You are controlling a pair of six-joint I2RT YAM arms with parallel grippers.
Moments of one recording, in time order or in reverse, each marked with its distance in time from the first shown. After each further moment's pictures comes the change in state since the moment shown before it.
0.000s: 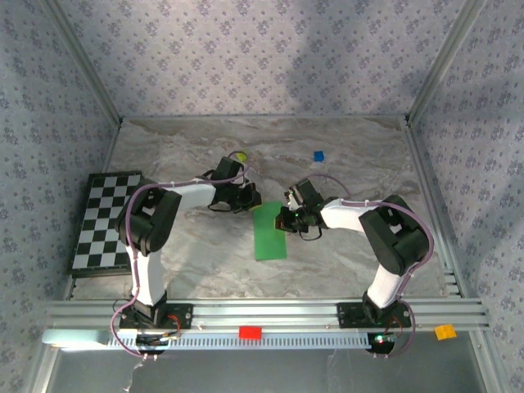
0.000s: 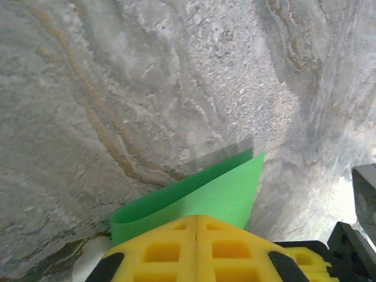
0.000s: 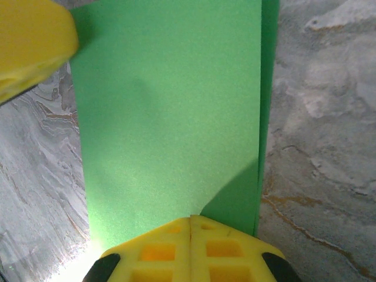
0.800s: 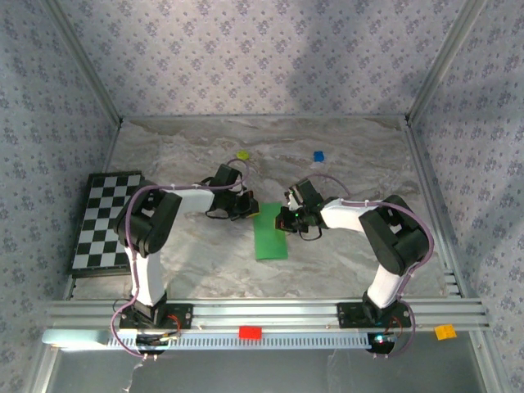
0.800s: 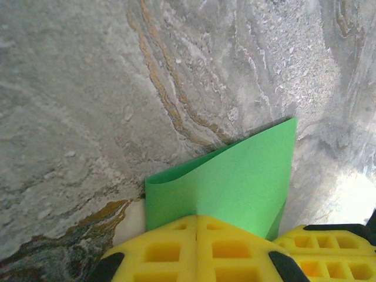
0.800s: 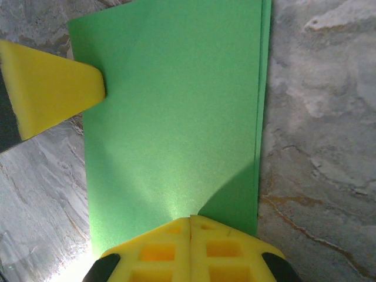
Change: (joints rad) left arm -0.007 -0.018 -0.089 0.031 -0.011 0.007; right arm 0.001 0.000 0.000 0.000 0.000 0.000
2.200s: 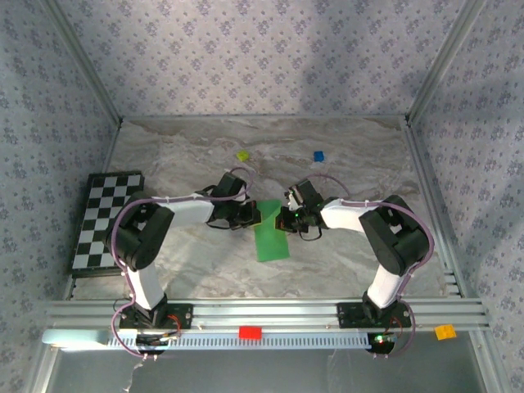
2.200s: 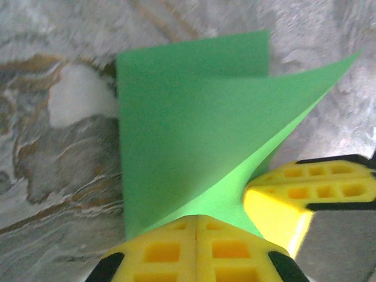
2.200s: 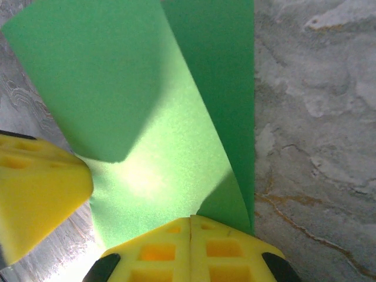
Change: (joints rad) left arm -0.085 -0.138 -0.097 -0.027 -0.062 -0.014; right arm 0.000 -0.002 -0.001 0.000 0.003 0.000
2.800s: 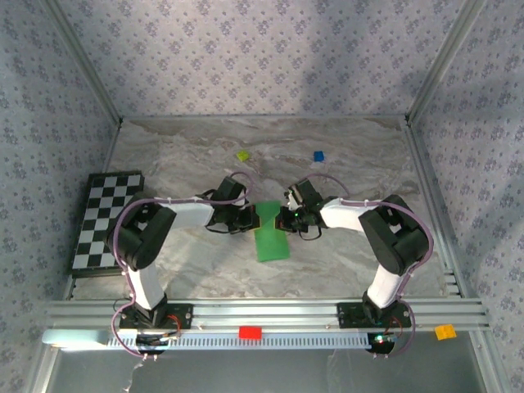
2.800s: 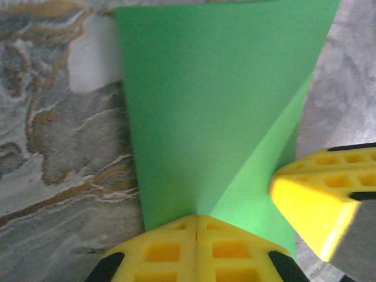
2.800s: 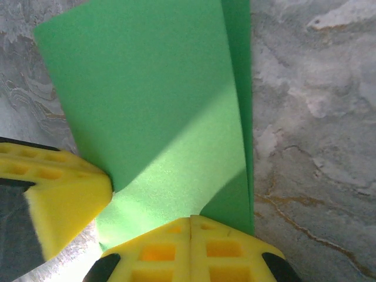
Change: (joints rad) left arm -0.011 0.010 -0.061 0.047 0.001 0.003; right arm 0.000 0.004 0.008 -0.011 0.000 0.000
